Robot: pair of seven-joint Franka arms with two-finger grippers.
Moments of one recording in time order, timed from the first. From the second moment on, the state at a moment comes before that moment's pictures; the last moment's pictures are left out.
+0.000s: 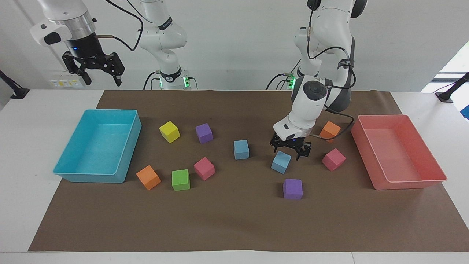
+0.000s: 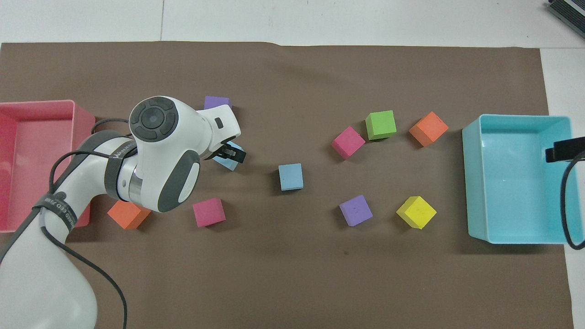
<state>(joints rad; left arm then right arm) -0.37 0.30 -0.07 -1.85 -0.03 2.26 0.02 0.08 -0.07 -0.14 -1.52 -0.03 1.51 -0.03</state>
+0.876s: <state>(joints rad) -0.37 0.37 -0.07 -1.86 -0.03 2.33 0.04 0.08 -0.07 -0.14 -1.52 -0.03 1.48 -0.03</state>
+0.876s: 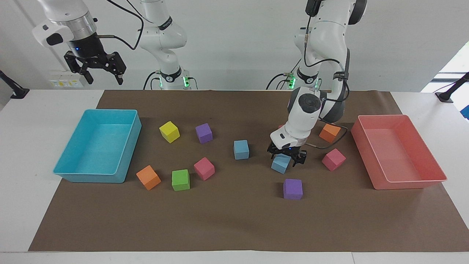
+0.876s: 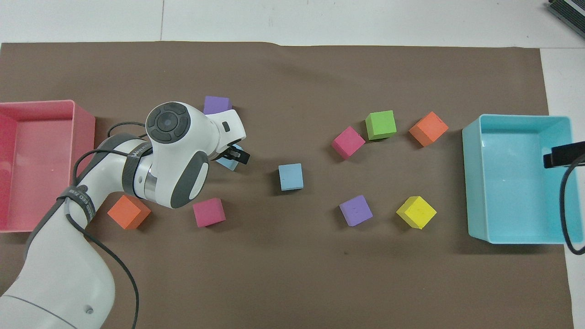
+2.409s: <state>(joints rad) -0.37 0.38 -0.06 -1.87 -0.03 2.41 -0.02 0.08 -0.07 -0.14 -1.52 -0.03 1.48 -0.03</state>
